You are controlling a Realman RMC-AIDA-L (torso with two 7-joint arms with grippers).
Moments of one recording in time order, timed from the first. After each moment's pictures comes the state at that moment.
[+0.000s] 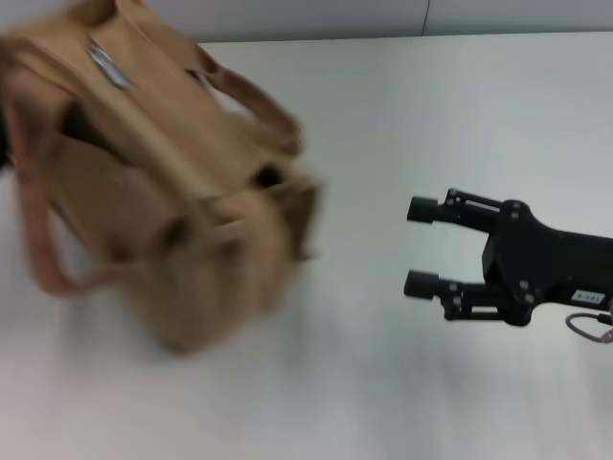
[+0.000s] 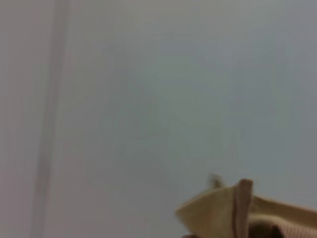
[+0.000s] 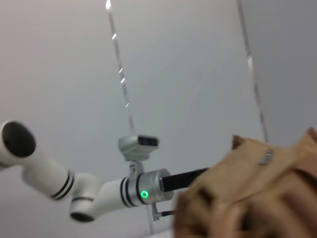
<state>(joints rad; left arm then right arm) -0.37 -2.03 0.27 0.46 1.69 1.59 -1.03 0.49 2.08 -0.56 -0.43 -1.96 -1.90 1.04</state>
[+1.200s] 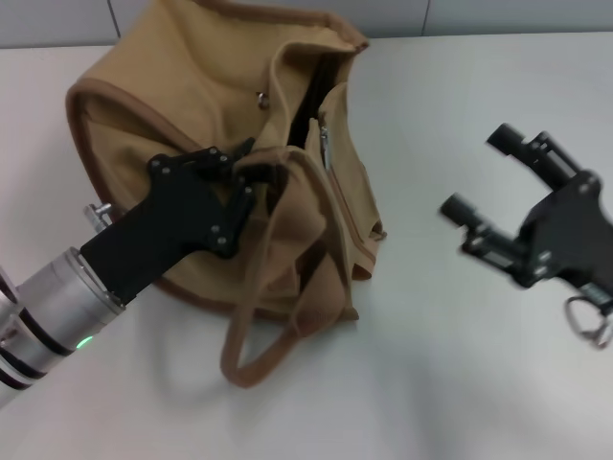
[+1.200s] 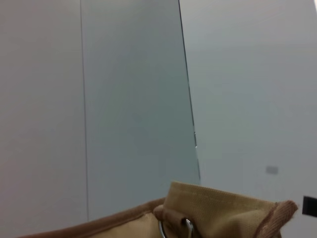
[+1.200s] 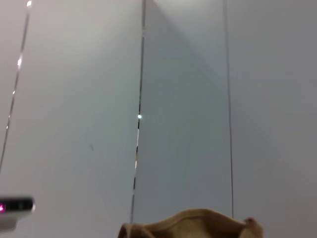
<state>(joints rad) -0.50 -2.08 0.60 -0.05 1.53 1.65 -0.32 0.38 2.09 -0.34 -0.07 -1.82 -1.83 0.37</state>
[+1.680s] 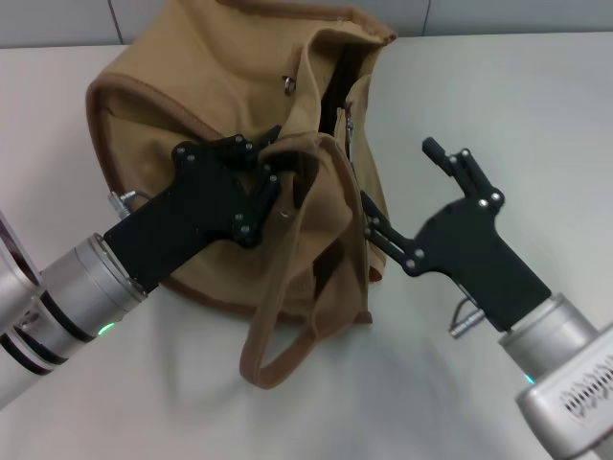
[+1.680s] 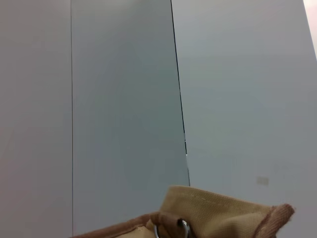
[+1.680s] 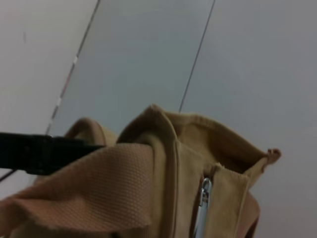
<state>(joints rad) -0.56 -2.08 0.59 -0.11 1.53 1.65 -0.31 0.40 2.09 -0.08 0.44 -1.82 -1.45 -0.38</state>
